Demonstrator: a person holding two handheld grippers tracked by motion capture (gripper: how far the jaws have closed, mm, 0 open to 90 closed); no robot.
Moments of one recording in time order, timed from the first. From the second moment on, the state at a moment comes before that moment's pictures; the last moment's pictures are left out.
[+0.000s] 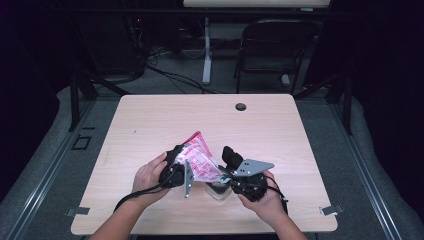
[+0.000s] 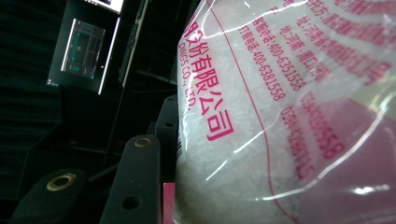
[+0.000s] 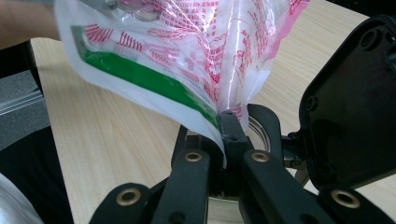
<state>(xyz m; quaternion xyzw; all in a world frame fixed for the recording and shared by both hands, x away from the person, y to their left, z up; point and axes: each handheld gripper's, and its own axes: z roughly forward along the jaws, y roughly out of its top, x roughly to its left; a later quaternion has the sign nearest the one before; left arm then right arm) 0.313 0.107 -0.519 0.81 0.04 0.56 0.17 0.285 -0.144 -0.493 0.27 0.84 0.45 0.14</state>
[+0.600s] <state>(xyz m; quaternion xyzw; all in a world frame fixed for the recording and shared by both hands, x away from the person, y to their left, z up) 0.315 0.107 -0.514 0.81 0.00 0.56 0.15 0.285 -0.145 -0.494 0.27 0.84 0.46 0.14</state>
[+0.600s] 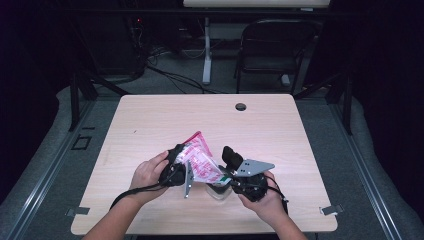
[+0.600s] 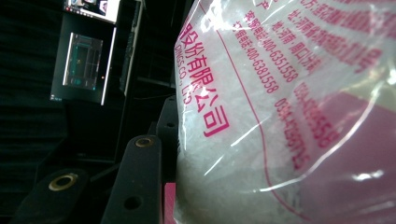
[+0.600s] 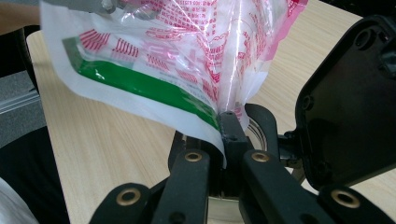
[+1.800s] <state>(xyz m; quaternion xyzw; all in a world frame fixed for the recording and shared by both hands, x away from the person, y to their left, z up) 0.311 0.105 -0.508 0.81 -0.05 0.58 0.10 0.285 -0.145 -0.495 0.27 0.84 0.45 0.14</state>
